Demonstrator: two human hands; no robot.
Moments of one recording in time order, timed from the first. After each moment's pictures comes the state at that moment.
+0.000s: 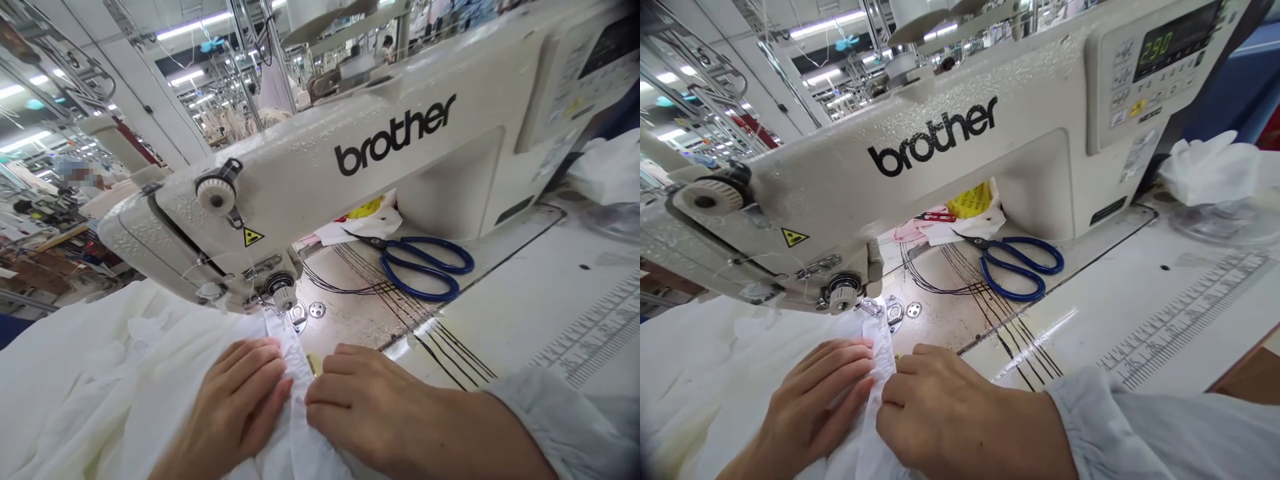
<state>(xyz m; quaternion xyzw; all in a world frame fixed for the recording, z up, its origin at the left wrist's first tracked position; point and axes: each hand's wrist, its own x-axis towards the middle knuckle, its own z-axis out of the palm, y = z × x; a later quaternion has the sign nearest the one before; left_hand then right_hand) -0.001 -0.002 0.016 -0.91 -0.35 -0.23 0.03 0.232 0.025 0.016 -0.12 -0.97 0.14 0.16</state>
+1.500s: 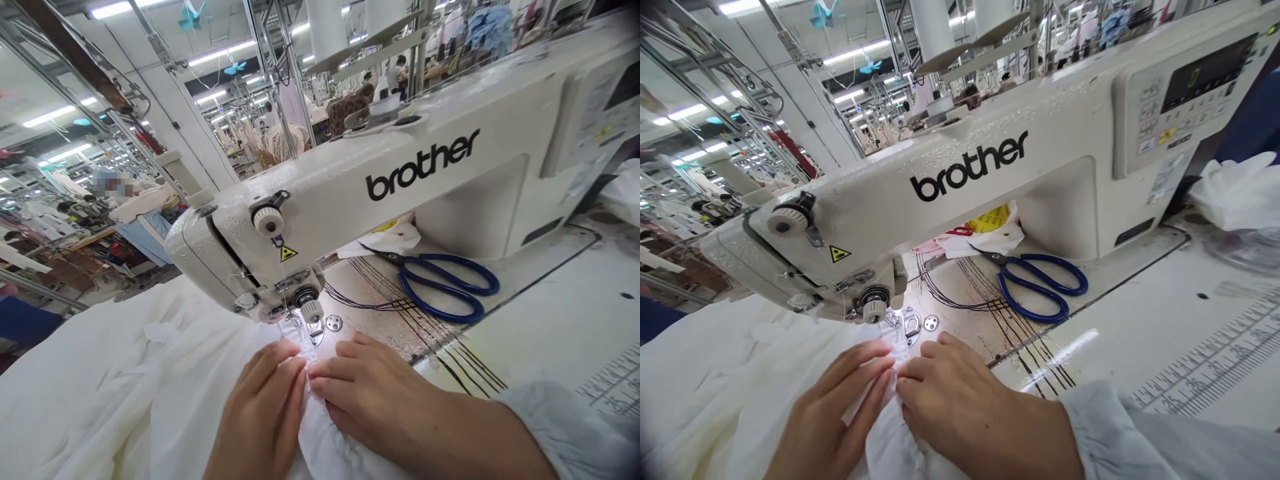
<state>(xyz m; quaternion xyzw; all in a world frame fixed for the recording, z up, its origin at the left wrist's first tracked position) 0.015 -0.011 0.012 -0.82 -0.50 -0.26 0.09 0.213 0.037 -0.003 -0.22 -0.94 0.16 0.23</state>
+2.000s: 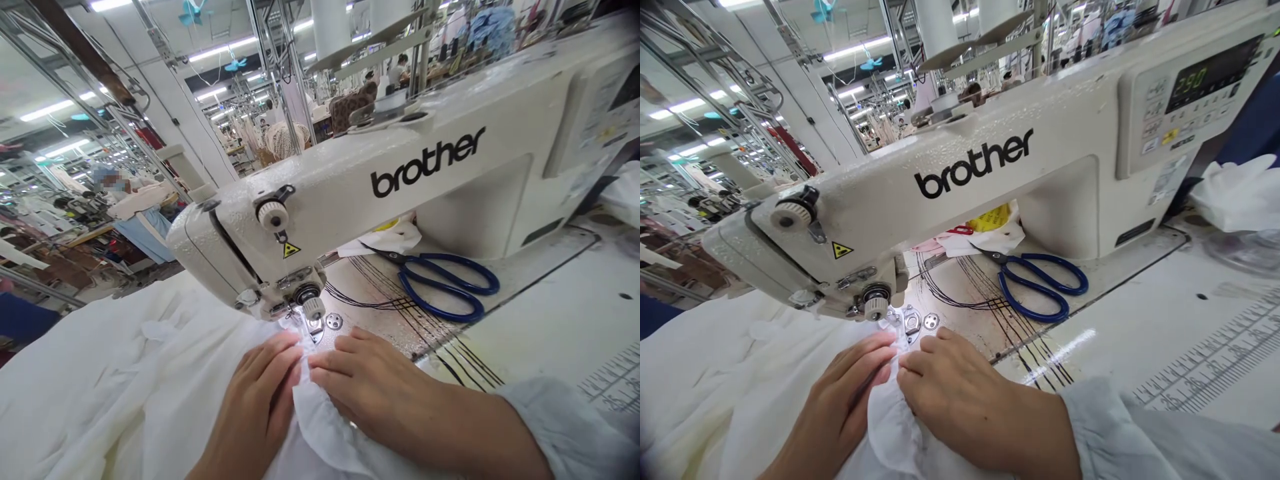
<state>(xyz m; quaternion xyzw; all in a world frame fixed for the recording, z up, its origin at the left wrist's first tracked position) 0.002 -0.007 0.003 -0.84 -0.49 -0.20 0.09 0.215 0.040 -0.013 -0.19 -0.95 0.10 0.23</state>
